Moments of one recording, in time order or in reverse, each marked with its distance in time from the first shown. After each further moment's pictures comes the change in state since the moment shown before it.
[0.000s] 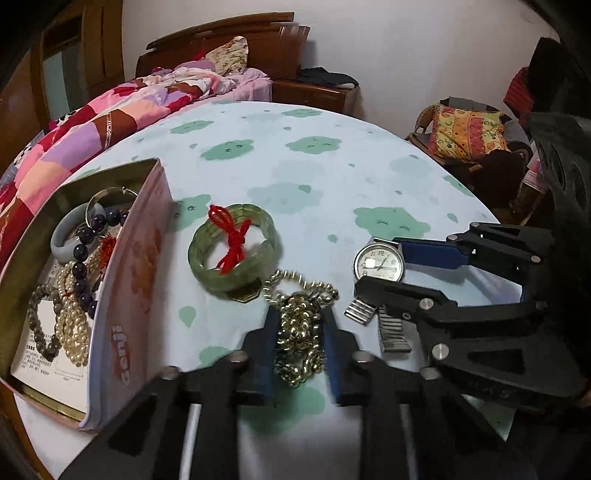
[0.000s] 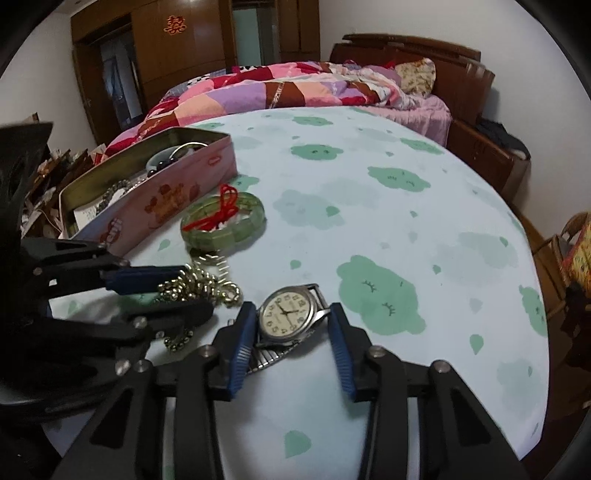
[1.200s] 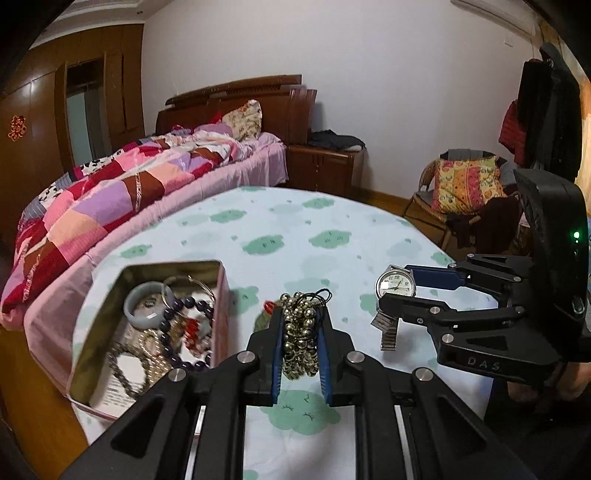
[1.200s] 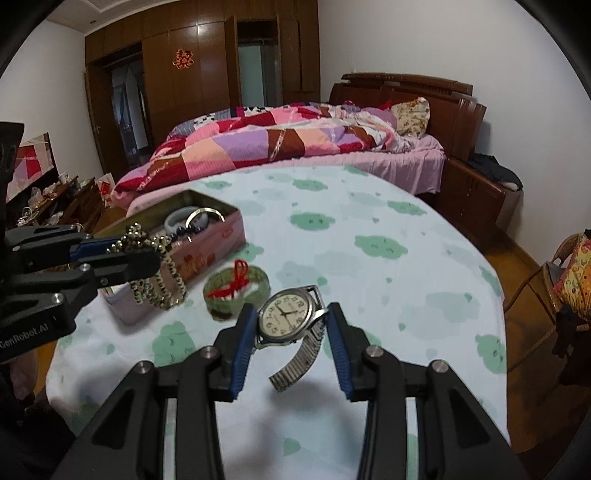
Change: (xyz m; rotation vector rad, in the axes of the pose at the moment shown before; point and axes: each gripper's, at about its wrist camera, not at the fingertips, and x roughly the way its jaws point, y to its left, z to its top) left arm -0.094 0.010 0.028 0.022 -0.253 0.075; right arm -0.049 -0.002 0.033 -0.005 -0.166 0.001
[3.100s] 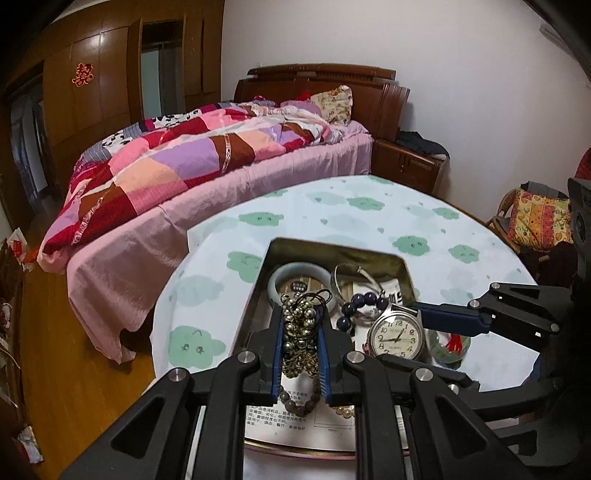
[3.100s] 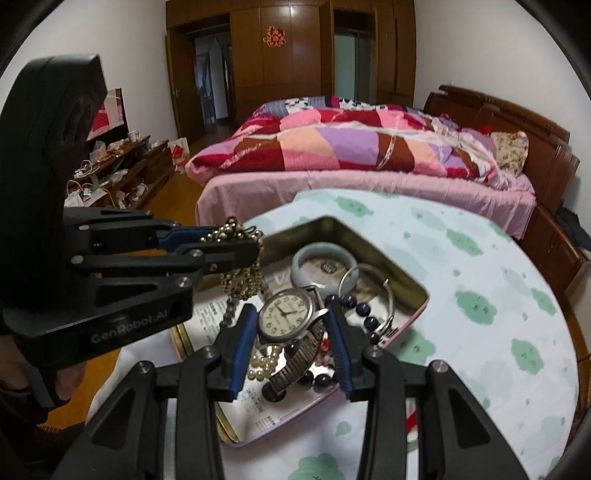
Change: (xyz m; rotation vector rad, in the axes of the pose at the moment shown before) left arm 0.017 0.146 -0.012 -0.211 0.074 0.207; right arm 0.084 0.135 0.059 -0.220 0.058 0.250
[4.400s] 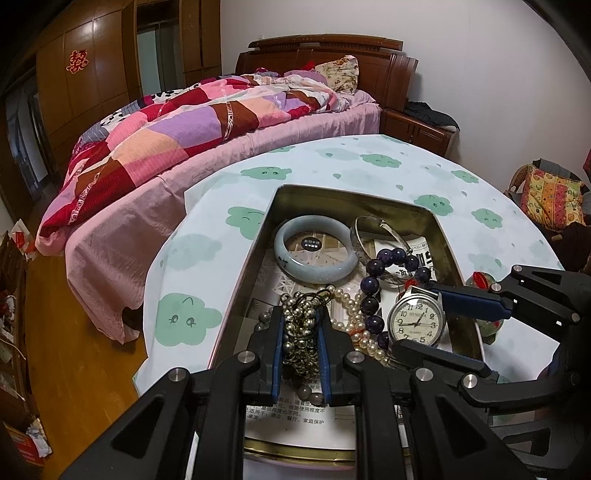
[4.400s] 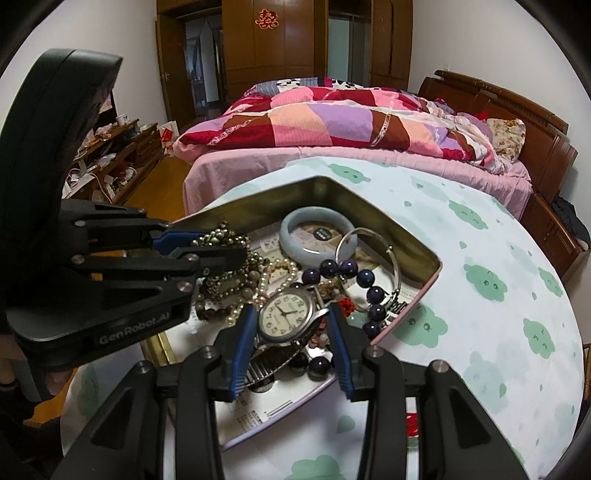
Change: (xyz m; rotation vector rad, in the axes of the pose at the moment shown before) left arm 0.035 0.006 -0.018 0.006 0.109 0.025; right arm 0.023 -0.002 -0.015 0.009 0.070 -0.038
